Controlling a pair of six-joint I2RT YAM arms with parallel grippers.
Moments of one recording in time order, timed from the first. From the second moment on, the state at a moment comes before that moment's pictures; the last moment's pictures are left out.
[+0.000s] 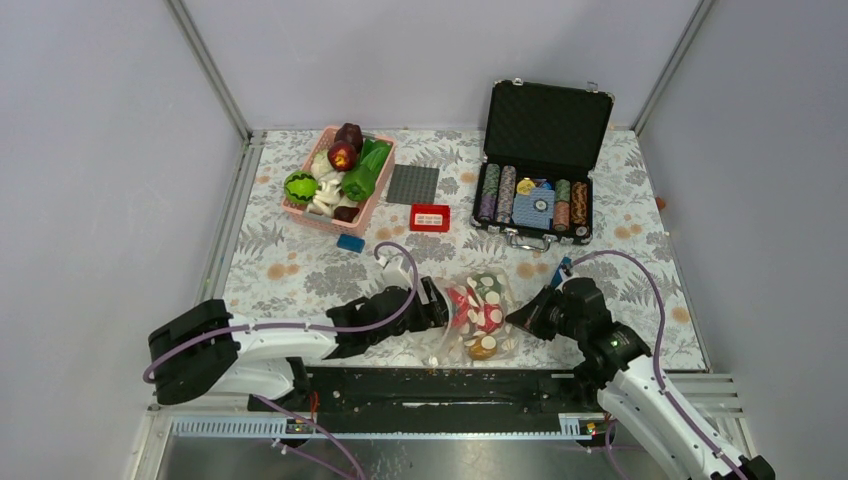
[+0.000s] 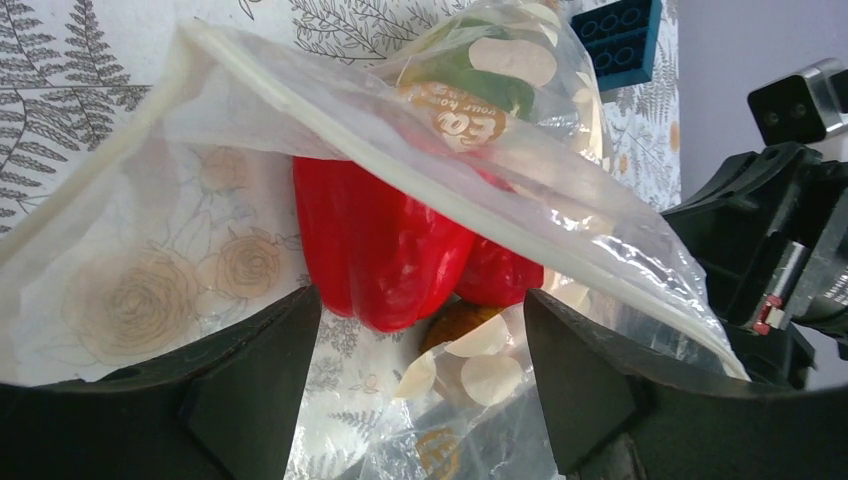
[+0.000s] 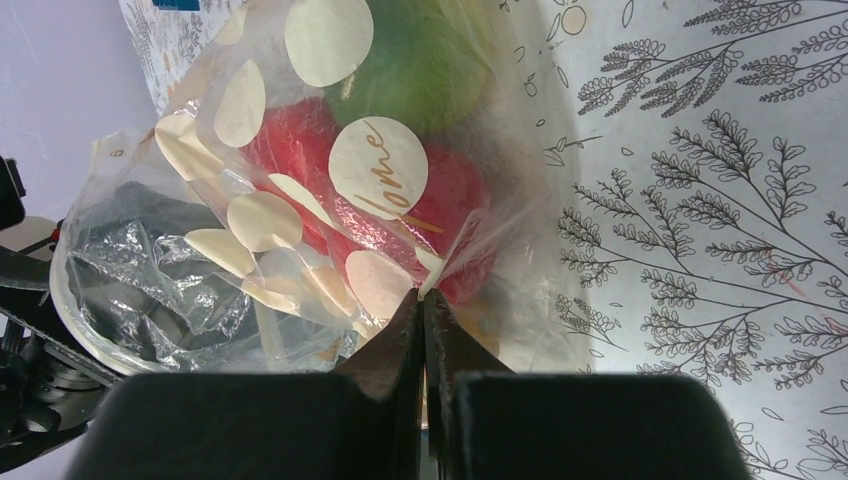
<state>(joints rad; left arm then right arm) -1.13 1.23 0.41 0.30 -0.26 -1.12 0.46 0.47 0.25 -0.49 -0.26 1.03</state>
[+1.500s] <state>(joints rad) -1.13 1.51 0.53 0.41 -0.30 -0.99 0.46 0.55 0.22 -0.40 -0.31 1.03</state>
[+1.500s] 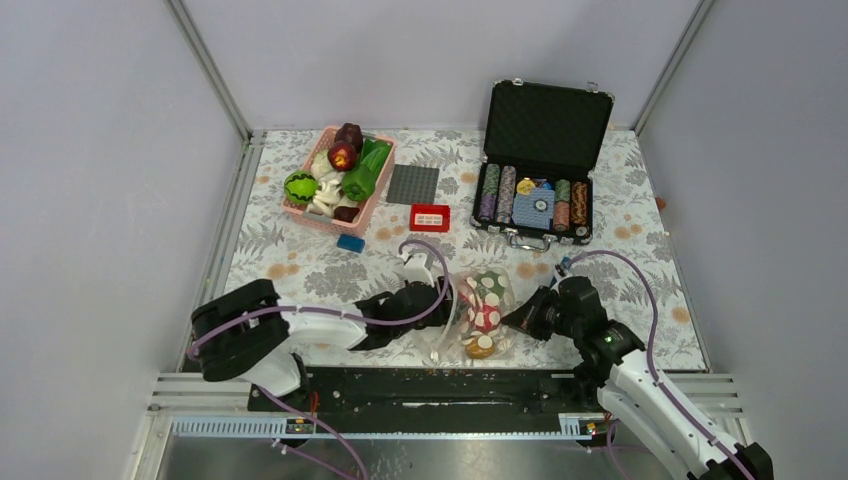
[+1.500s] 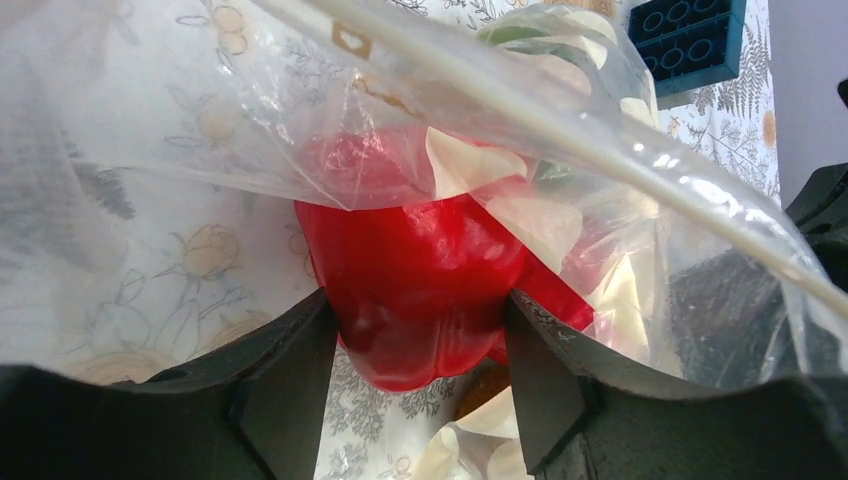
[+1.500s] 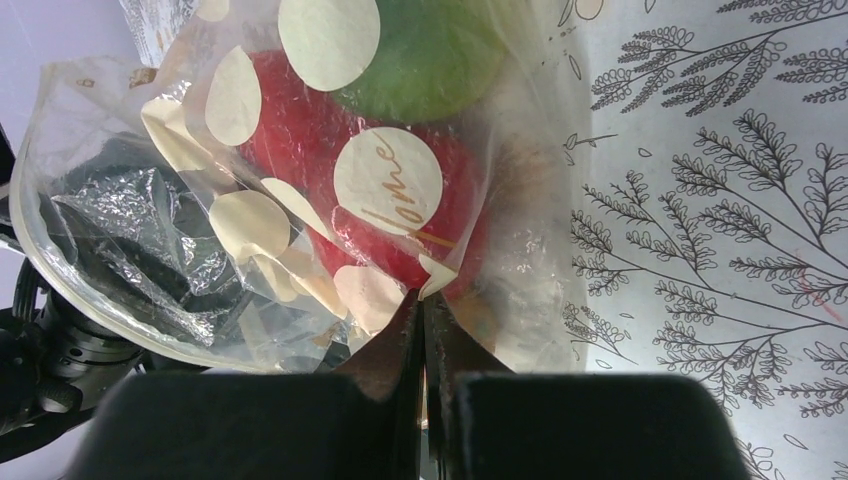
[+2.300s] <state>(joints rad) -1.09 0.89 0.55 -0.26 -0.29 -0.88 0.46 0.53 0.34 -0.53 -0.08 1.01</state>
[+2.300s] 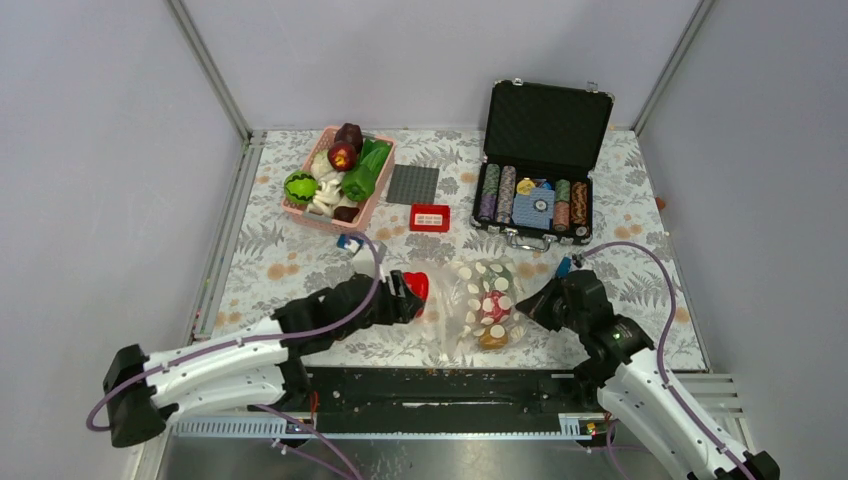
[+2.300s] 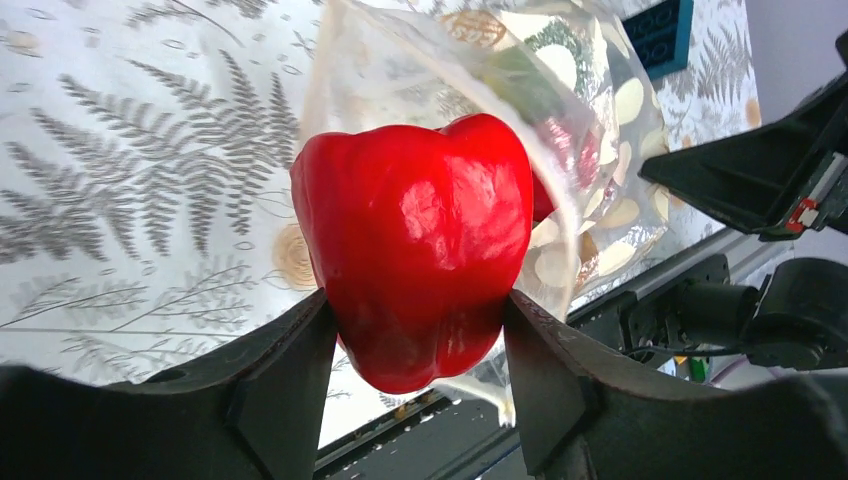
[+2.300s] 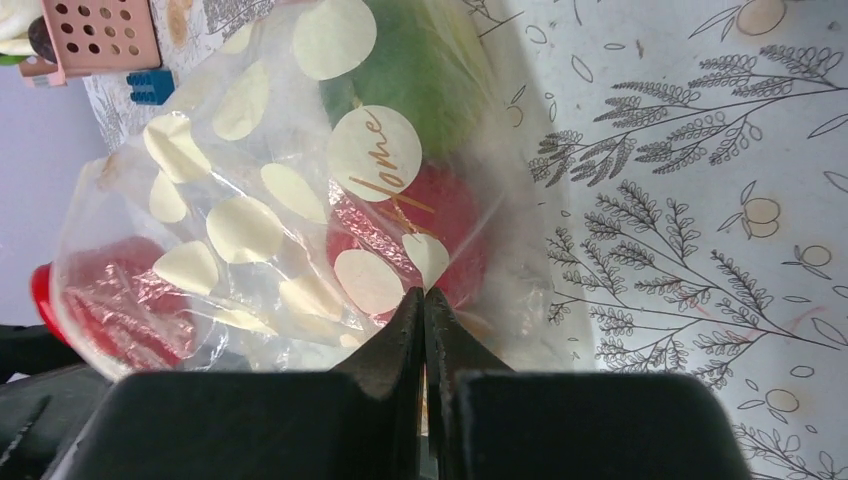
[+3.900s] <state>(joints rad) -0.06 1.66 1.43 -0.50 0.02 -0.49 0.46 0.61 0.37 -0.55 -0.05 0.91</state>
